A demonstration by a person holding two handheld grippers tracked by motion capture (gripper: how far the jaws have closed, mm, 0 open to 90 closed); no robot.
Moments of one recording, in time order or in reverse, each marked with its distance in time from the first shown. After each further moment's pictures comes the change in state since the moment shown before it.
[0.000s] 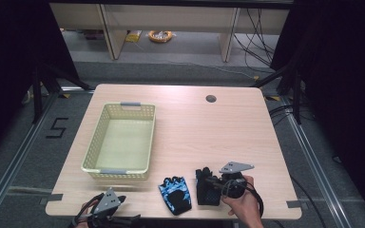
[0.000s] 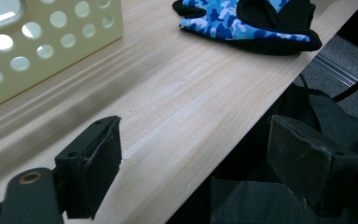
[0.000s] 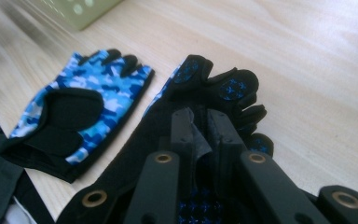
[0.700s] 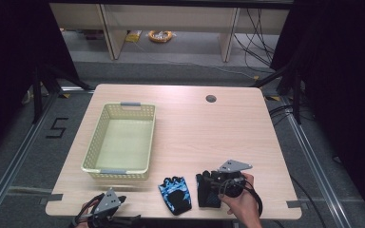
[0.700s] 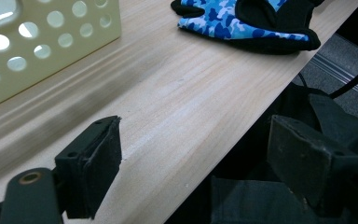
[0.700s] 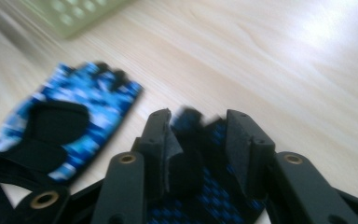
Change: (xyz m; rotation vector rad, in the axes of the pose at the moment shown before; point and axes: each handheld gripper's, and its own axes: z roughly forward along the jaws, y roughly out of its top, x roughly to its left) left arm 0.000 0.000 0.000 0.001 0.000 0.003; right arm 0.010 0.010 -0.004 -0.036 -0.083 -0.058
